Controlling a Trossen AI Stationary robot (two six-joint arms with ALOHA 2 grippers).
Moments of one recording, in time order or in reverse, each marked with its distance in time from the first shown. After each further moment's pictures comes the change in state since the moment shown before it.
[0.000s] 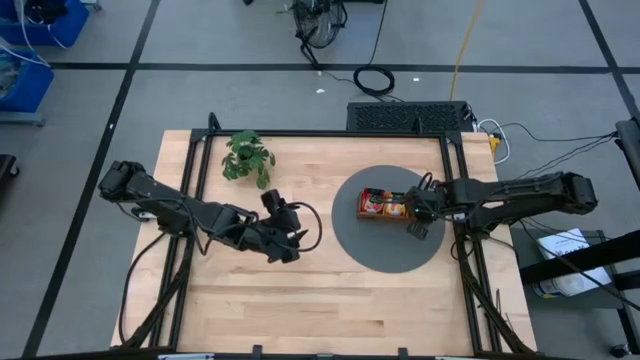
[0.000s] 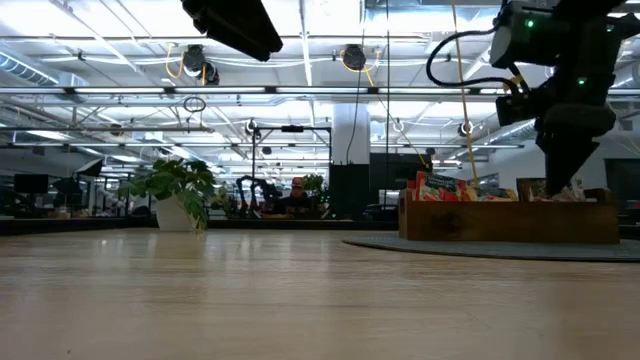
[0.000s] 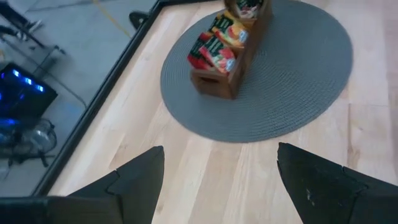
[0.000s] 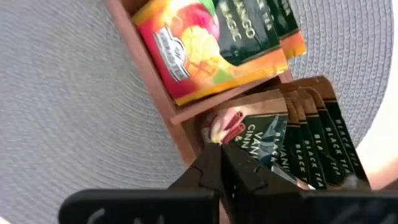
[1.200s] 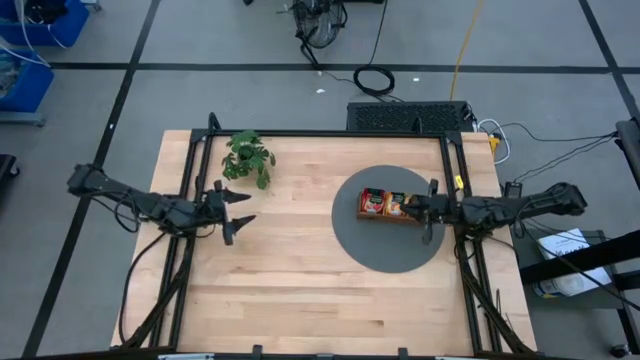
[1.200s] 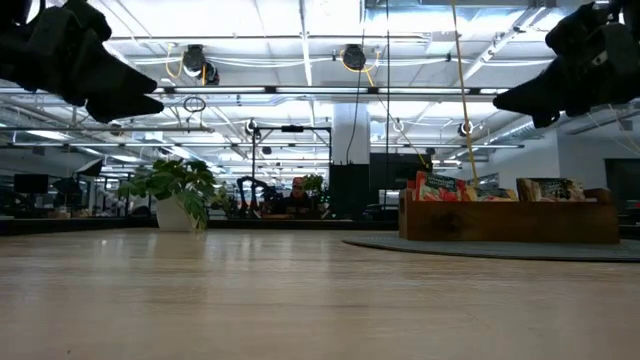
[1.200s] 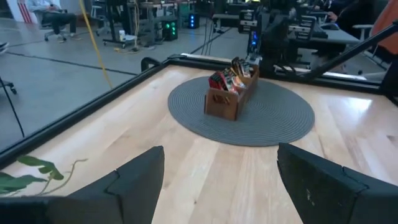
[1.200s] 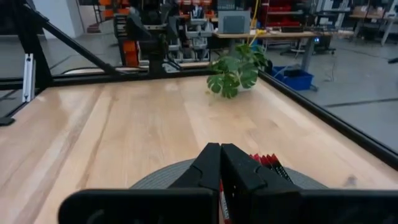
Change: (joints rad) left arm 0.005 -1.096 -1.027 0.557 0.074 0.098; right arm 0.269 -0.798 -0.497 0.922 0.233 -0.387
